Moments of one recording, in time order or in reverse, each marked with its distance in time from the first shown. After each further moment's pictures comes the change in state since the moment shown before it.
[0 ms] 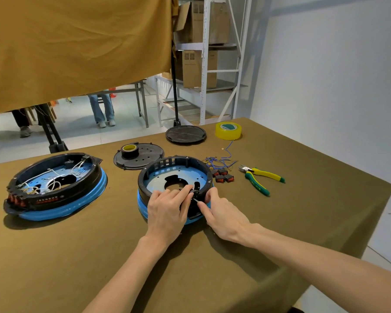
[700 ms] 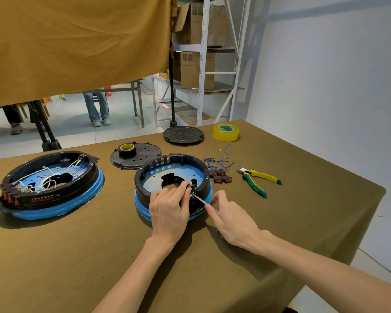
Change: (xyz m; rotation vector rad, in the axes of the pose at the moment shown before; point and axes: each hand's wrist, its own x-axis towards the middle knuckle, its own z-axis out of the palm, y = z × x) left_hand 0.002 0.012 0.010 -0.104 0.112 -0.190; right_hand -0.017 0.013 -0.006 -0.067 0.058 0.031
